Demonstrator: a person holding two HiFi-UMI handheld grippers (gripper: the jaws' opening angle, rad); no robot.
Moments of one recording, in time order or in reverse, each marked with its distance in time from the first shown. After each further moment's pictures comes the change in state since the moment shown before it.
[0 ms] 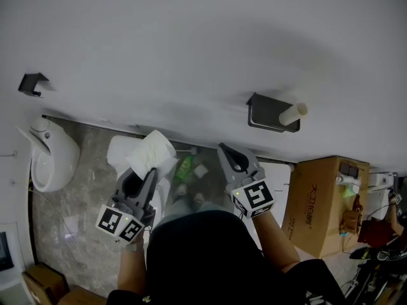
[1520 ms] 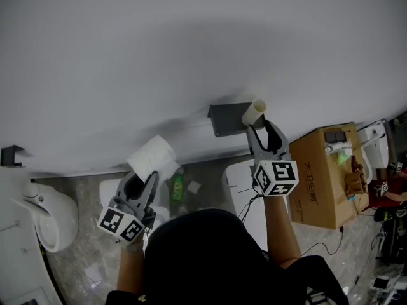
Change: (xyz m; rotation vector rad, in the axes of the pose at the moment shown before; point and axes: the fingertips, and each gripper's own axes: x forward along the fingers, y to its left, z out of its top) left arm 0.118 -0.026 0.006 0.043 0.096 -0.321; right arm -0.107 -0.205 0.013 0.106 -0.040 -0.679
